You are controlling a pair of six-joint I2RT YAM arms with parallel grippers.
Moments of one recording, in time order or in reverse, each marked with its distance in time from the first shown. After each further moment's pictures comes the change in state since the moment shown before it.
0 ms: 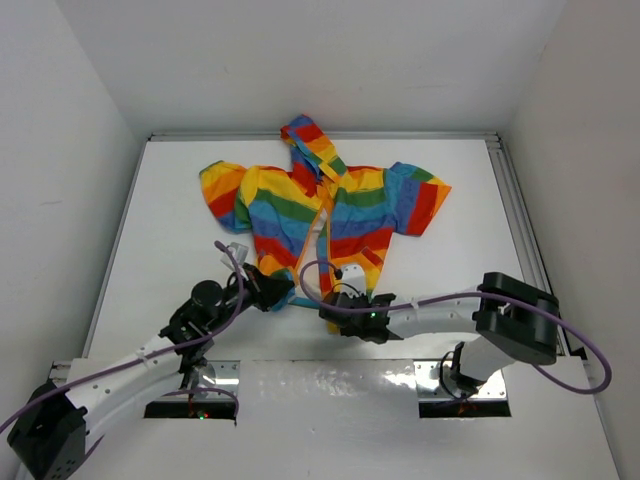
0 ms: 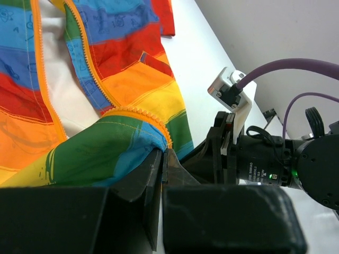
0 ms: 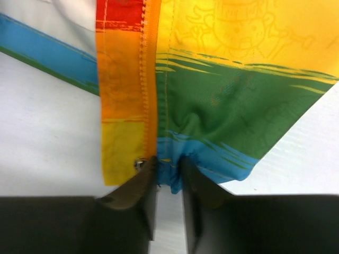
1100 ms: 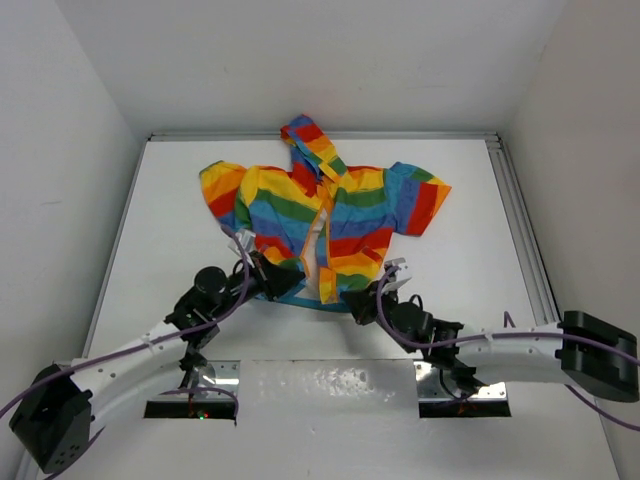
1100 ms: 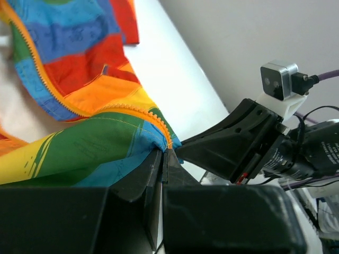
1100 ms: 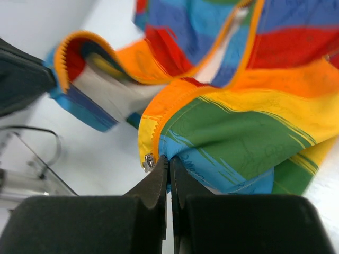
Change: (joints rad) left arm 0.000 0.130 0.114 0.060 0.093 -0.061; right arm 0.000 -0.526 -0.506 0.872 0.083 -0.192
